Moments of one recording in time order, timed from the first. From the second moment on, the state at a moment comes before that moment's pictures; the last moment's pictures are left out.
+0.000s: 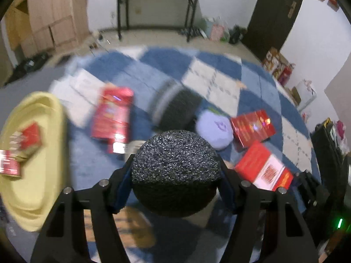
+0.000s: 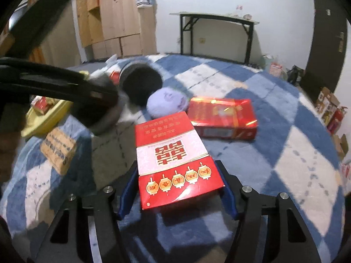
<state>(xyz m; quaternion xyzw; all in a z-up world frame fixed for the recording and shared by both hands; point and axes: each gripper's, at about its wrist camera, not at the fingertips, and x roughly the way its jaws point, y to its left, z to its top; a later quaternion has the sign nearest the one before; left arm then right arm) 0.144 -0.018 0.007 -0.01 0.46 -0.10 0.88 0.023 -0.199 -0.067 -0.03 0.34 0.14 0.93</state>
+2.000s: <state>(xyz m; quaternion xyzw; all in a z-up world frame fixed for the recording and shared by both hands) 0.153 0.299 0.009 -0.11 0.42 0.13 0.89 0.055 0.062 0.022 -0.09 0.35 0.30 0.88</state>
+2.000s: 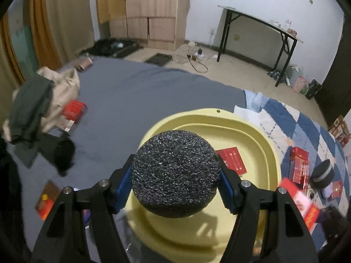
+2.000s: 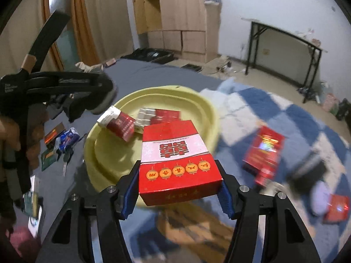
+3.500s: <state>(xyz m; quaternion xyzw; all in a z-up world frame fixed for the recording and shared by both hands) 0.024 0.066 0.039 -0.06 0.40 -0.05 0.91 -0.078 -0.241 0.068 -0.02 0.31 0.07 0.95</state>
